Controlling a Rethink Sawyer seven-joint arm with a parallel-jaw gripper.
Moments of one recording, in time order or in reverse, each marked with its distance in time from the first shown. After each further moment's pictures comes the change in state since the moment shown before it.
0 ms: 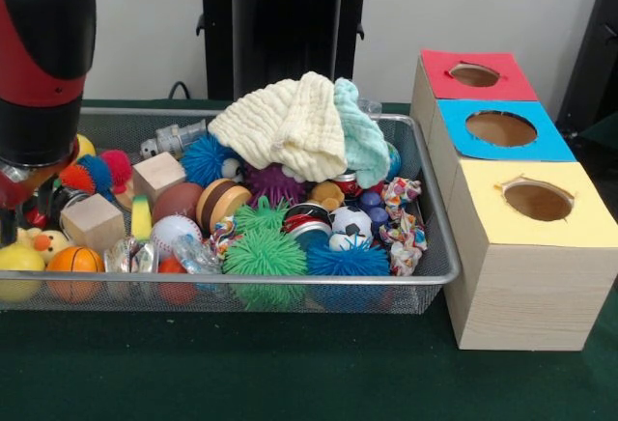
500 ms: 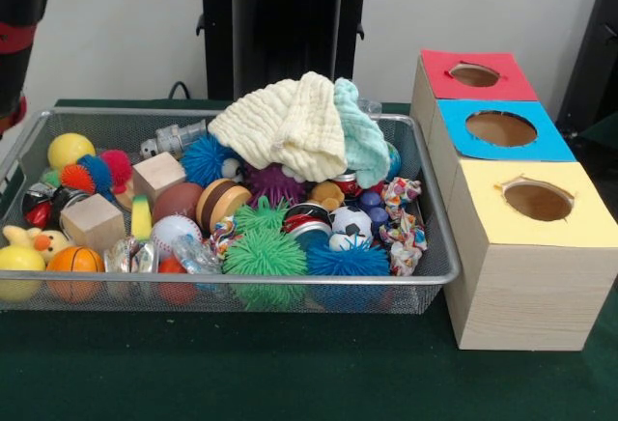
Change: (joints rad) arm -0.001 -0.079 -0.048 0.001 -0.002 0.000 0.000
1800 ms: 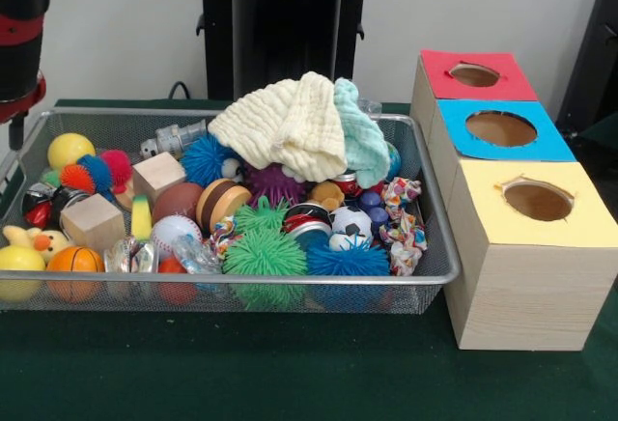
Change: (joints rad) arm -0.070 -0.013 -0.023 0.135 0.045 0.000 0.000
